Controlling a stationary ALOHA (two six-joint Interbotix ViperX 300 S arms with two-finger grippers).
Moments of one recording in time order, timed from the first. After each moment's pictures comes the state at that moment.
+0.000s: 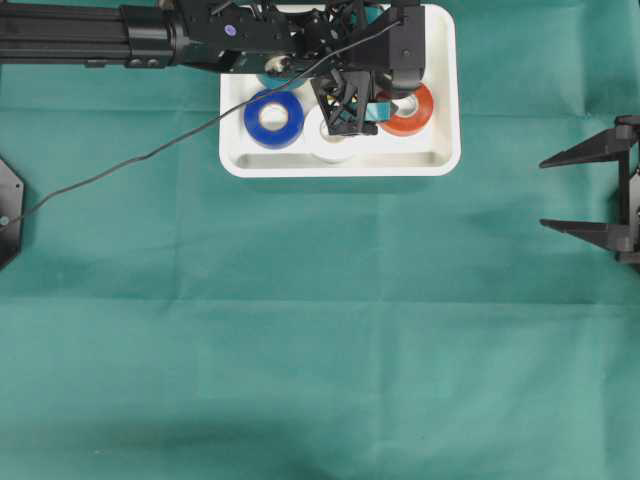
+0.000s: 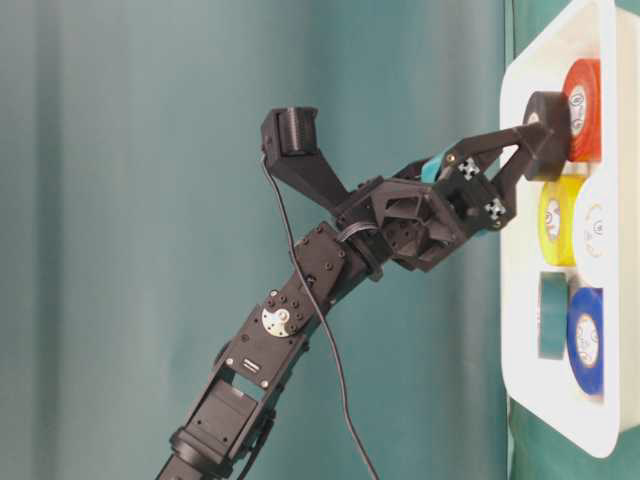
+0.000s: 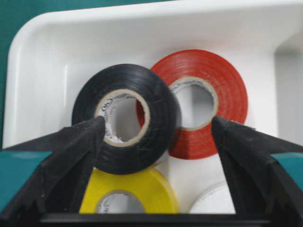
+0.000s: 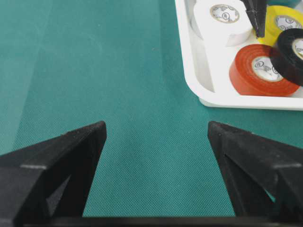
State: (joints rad) left arm 0.30 0.41 0.10 -0.02 0.27 0.38; right arm -0.08 -1.10 1.54 -0.08 -0.09 0.12
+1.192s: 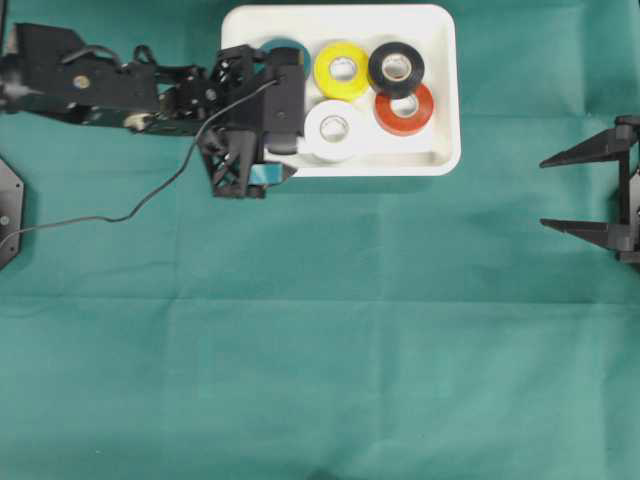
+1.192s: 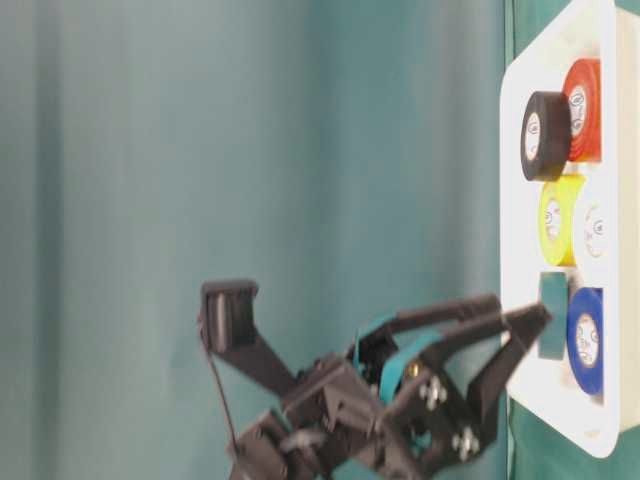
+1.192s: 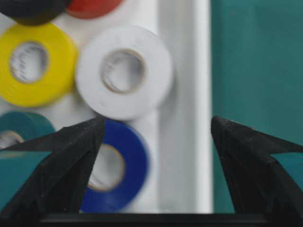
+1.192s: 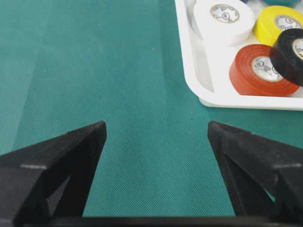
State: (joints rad) left arm 0.18 -0.02 0.59 -0.02 0.26 0.27; right arm -0.08 -1.10 1.53 -0.08 -0.09 0.12
